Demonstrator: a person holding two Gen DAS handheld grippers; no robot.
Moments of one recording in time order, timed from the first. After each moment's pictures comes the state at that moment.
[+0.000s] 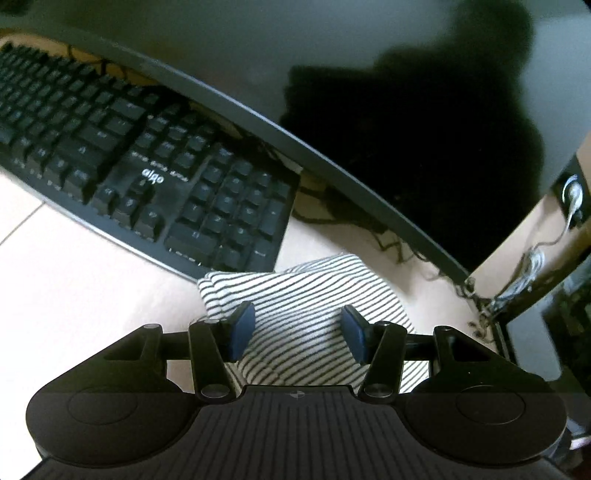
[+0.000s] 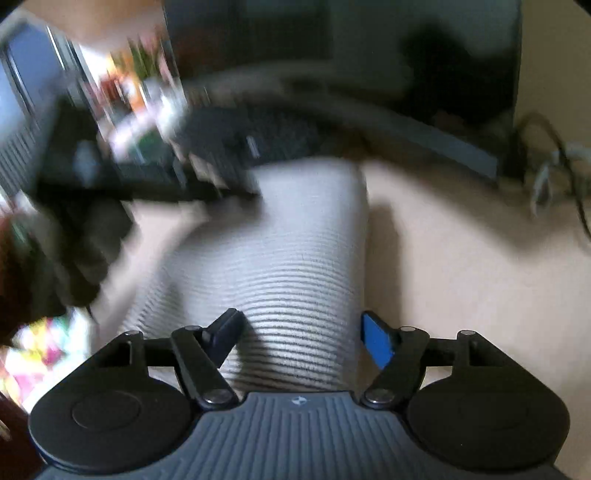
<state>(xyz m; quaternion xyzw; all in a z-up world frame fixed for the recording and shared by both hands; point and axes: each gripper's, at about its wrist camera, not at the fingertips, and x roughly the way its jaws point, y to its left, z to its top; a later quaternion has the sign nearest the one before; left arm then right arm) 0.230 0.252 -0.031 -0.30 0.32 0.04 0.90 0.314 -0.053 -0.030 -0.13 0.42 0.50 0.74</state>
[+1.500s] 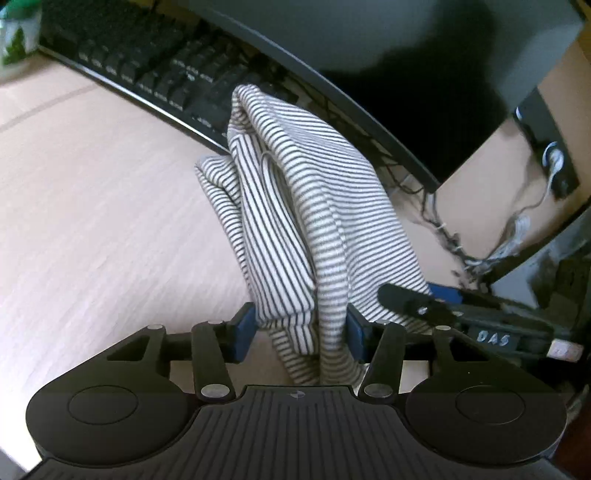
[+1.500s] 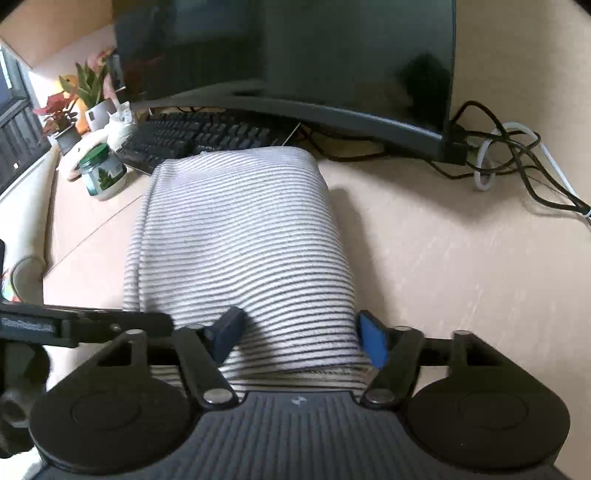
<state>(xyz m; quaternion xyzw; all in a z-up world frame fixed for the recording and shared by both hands) 0.143 0.180 -0.054 -0.34 0.34 0.06 0.88 0.287 -0.080 -0.029 -0.08 0.39 0.43 0.81</state>
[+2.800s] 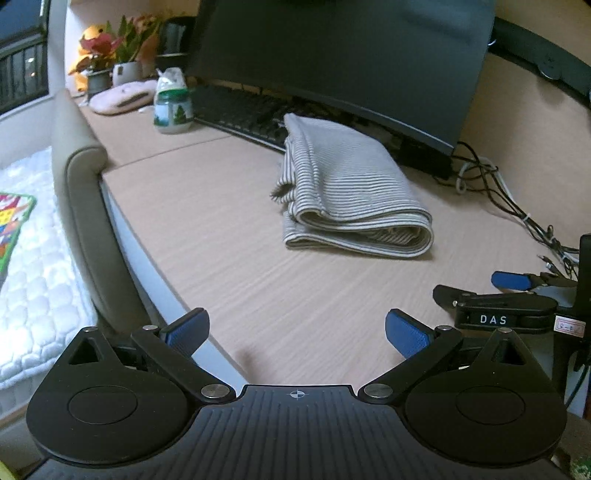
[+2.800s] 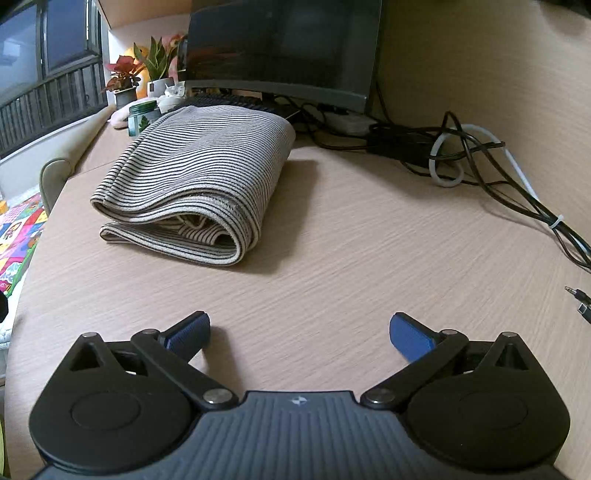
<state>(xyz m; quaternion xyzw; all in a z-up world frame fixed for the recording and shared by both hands) 0.072 -0.055 -0.018 -0.21 0.30 0.39 0.85 0.296 -0.168 -0.075 -0.18 0.29 0.50 0.80</state>
